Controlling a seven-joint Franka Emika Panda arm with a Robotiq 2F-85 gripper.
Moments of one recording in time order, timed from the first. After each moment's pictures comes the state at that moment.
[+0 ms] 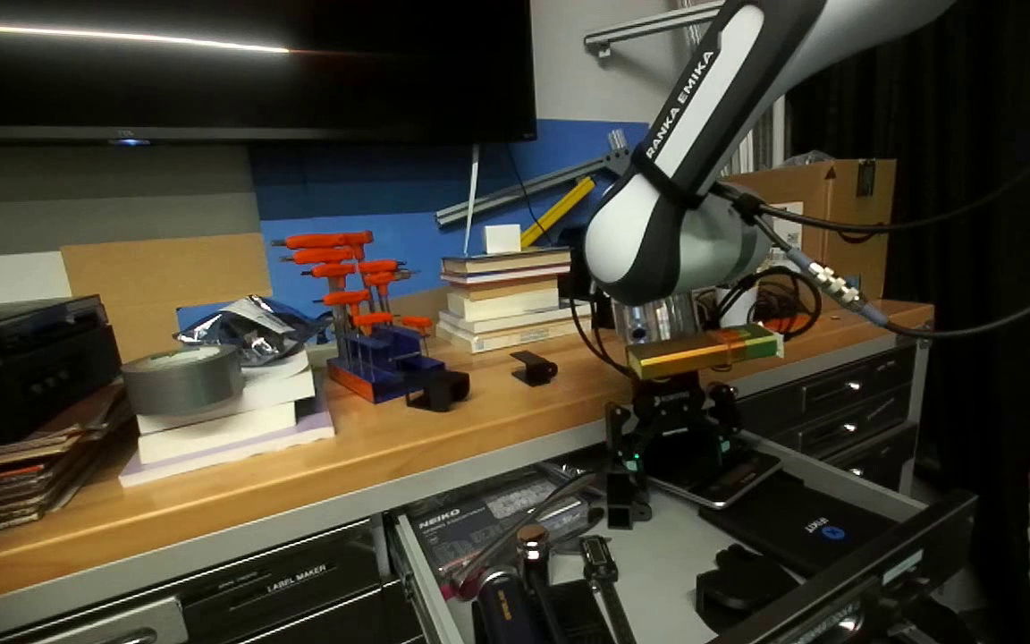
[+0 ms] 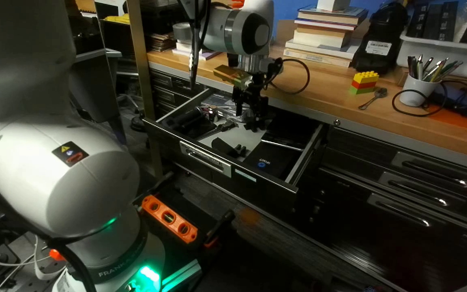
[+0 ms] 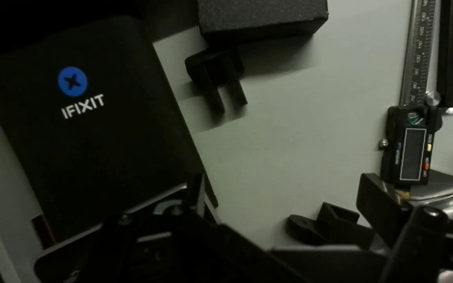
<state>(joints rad) 0.11 0.20 -0.02 -2.27 -0.05 2.30 0.39</state>
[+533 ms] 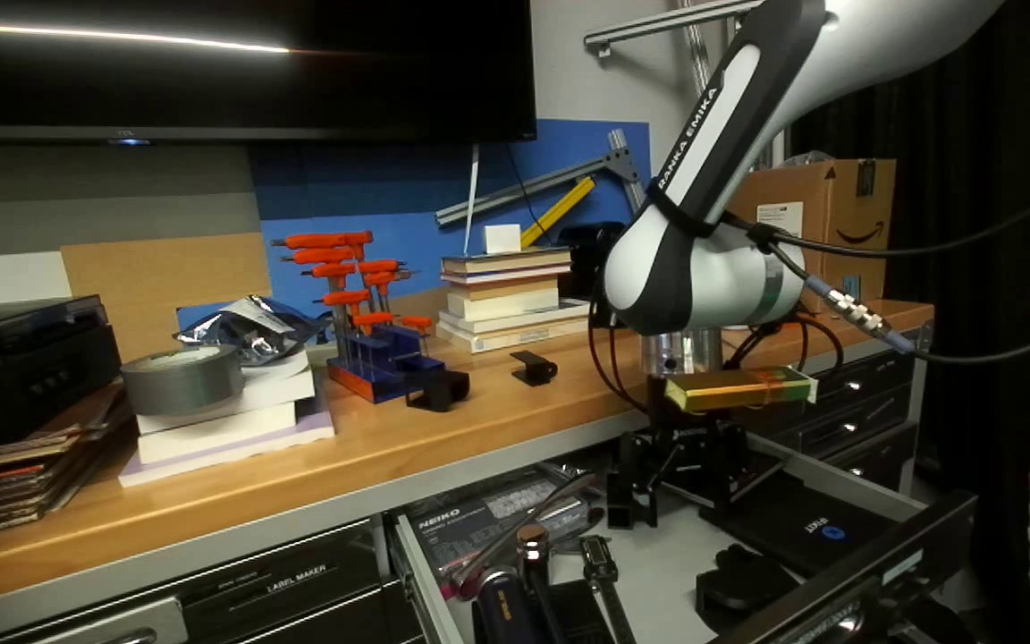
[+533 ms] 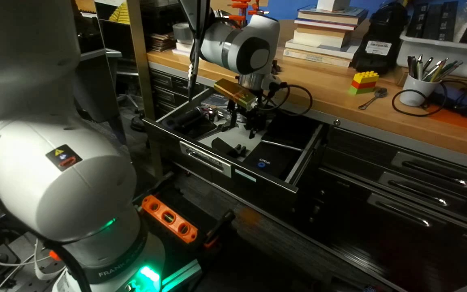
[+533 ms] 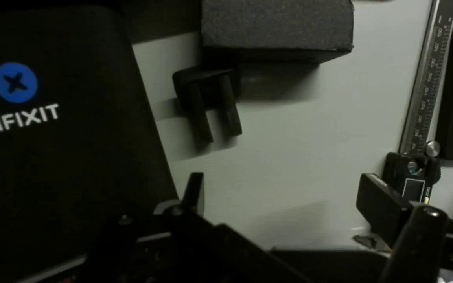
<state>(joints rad) 0.05 0.22 0.01 -2.36 0.12 2.43 0.09</state>
